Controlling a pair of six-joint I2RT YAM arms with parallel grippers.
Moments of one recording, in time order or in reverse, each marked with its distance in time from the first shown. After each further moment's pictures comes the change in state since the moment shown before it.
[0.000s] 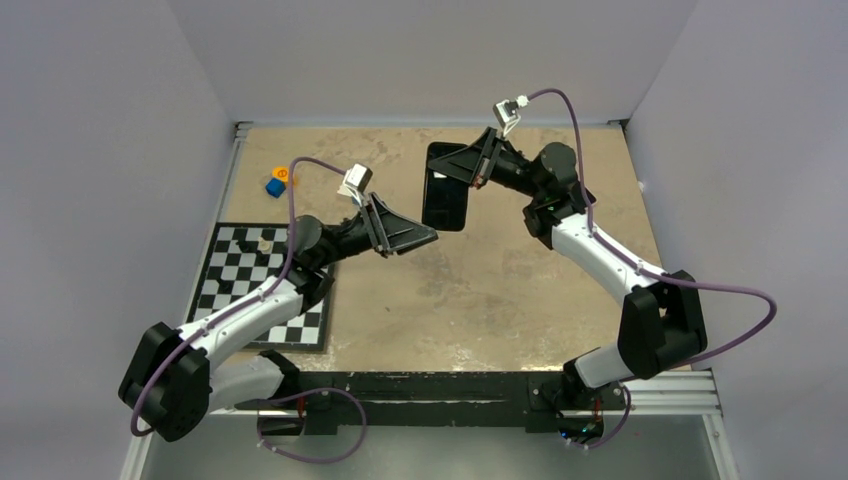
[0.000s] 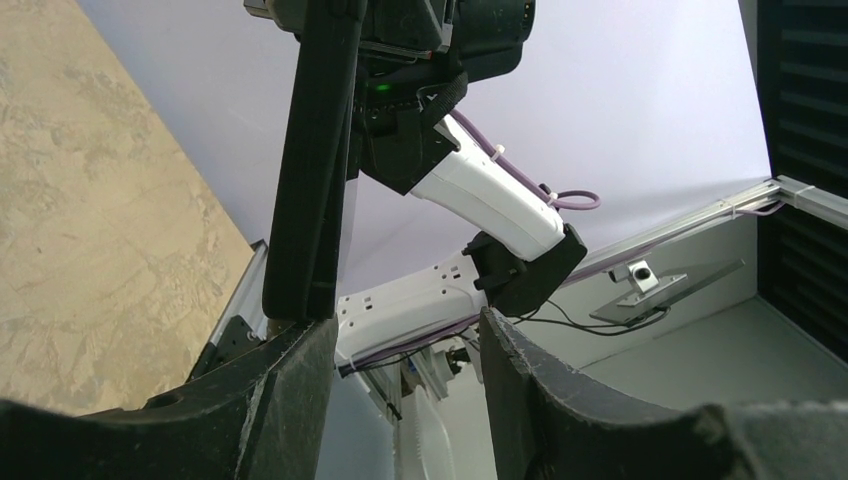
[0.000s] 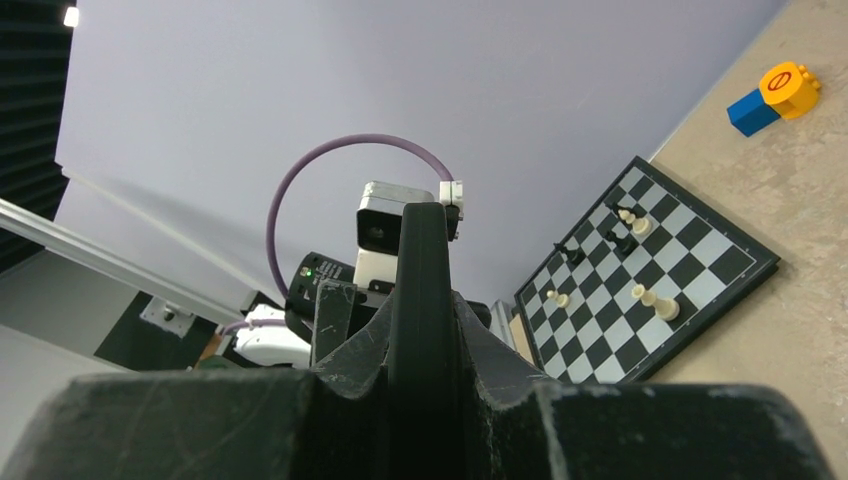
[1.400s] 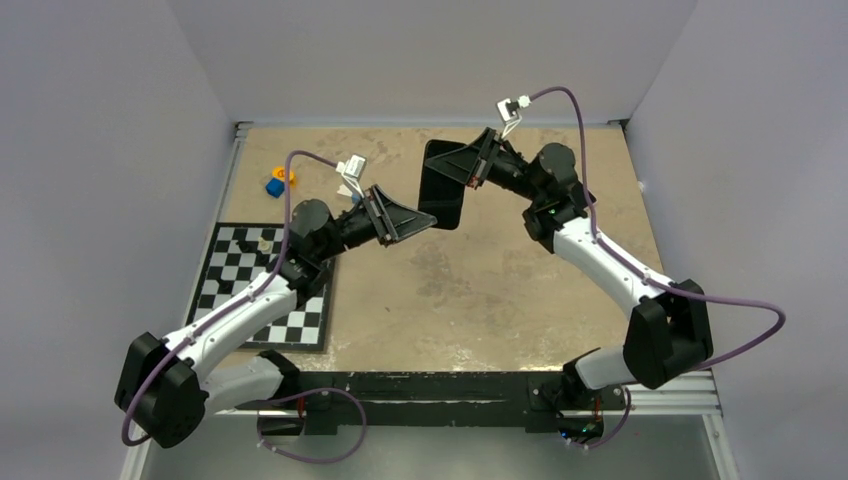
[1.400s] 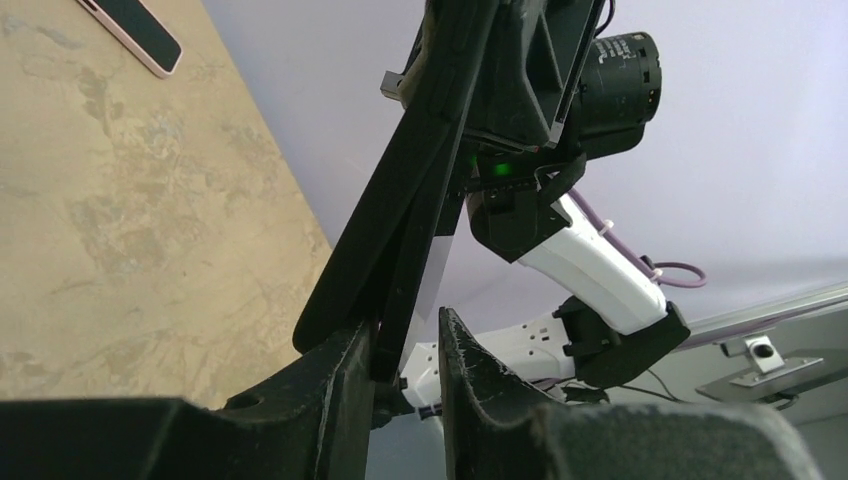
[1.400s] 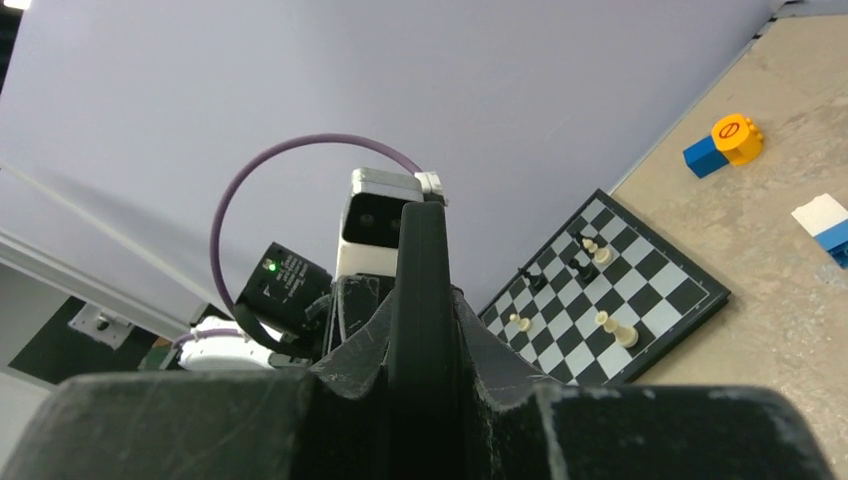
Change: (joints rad) left arm -0.001 -0.026 0.111 -0.327 -0.162 0.180; right arm 0.035 -0.046 0.005 -0.071 0.084 -0.147
